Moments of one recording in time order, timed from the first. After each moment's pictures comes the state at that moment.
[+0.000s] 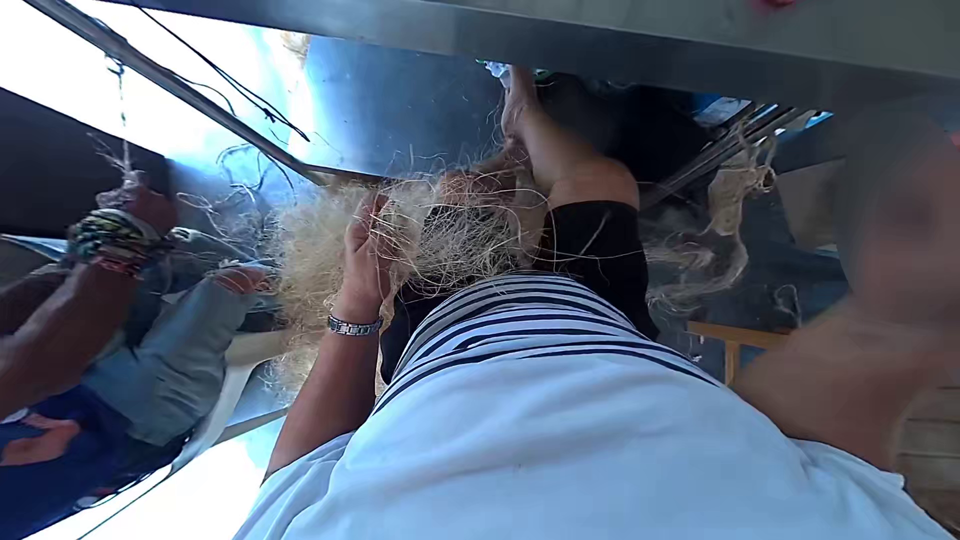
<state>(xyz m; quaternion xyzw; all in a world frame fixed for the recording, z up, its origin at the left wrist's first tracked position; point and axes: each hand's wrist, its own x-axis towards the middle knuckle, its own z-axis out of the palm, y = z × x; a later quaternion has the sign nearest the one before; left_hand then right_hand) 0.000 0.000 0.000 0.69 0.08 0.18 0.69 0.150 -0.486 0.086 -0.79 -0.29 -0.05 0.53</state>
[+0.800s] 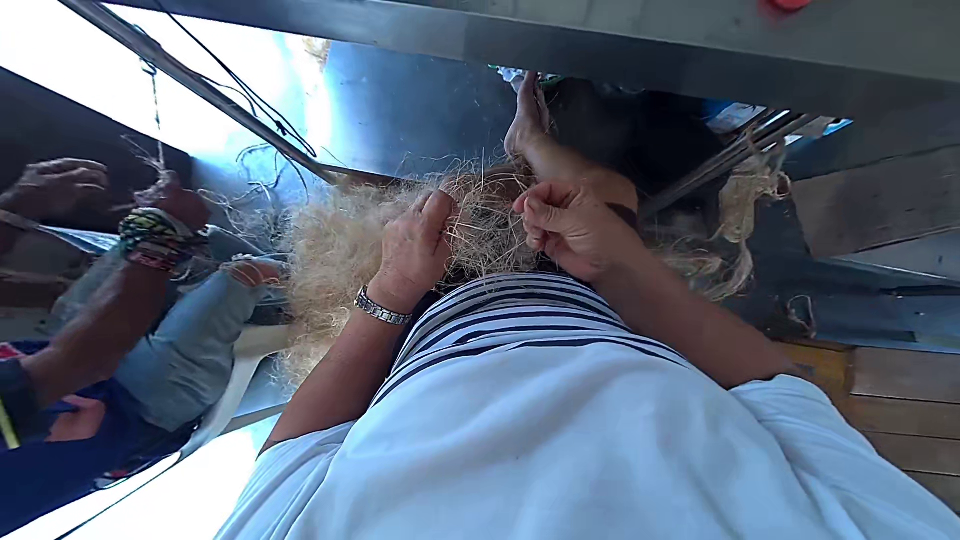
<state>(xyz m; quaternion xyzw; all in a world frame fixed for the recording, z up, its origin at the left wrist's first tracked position) 0.023 -0.038 0.020 0.95 -0.01 0.15 0.26 0.114 -0.254 0.051 -0.51 -0.14 0.37 0.76</state>
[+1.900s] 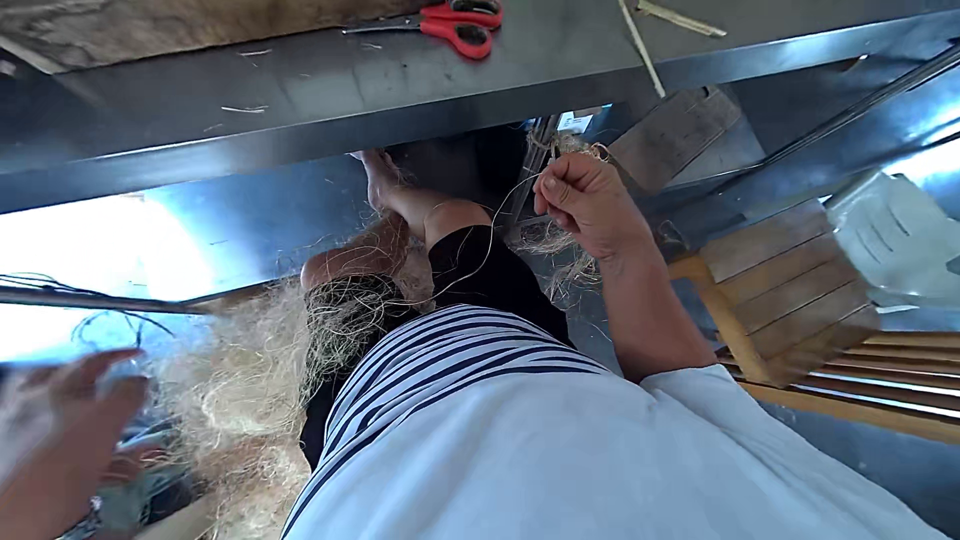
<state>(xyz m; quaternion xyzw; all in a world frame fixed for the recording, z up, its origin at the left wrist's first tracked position) -0.004 0.076 0.094 0.97 0.16 -0.10 0.18 0.133 -0.432 0.081 -0.68 -0.16 0.04 0.71</state>
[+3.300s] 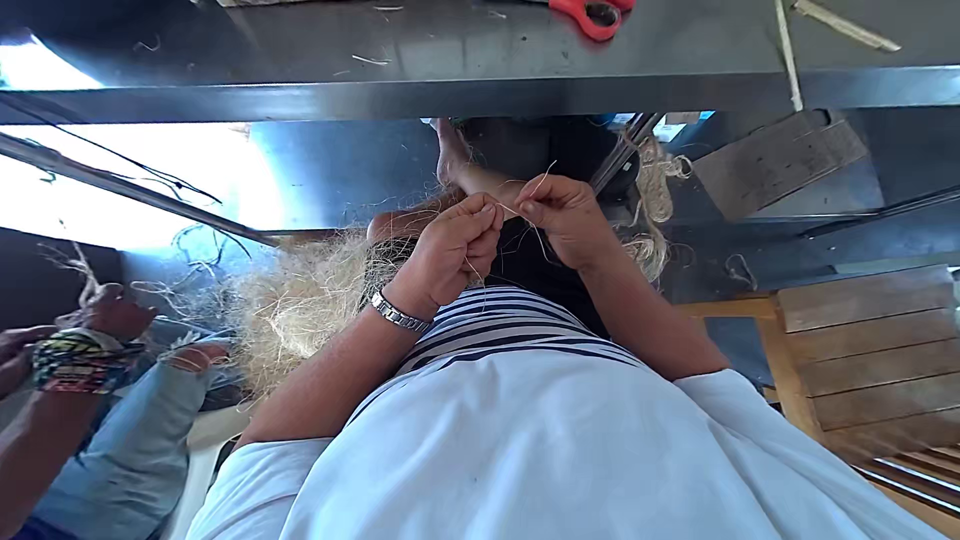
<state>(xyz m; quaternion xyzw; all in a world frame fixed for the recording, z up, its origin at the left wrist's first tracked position) 0.081 -0.144 0.069 0.49 -0.04 -0.20 0.85 0.145 -0.337 0.029 -0.60 -0.24 0.08 0.76</state>
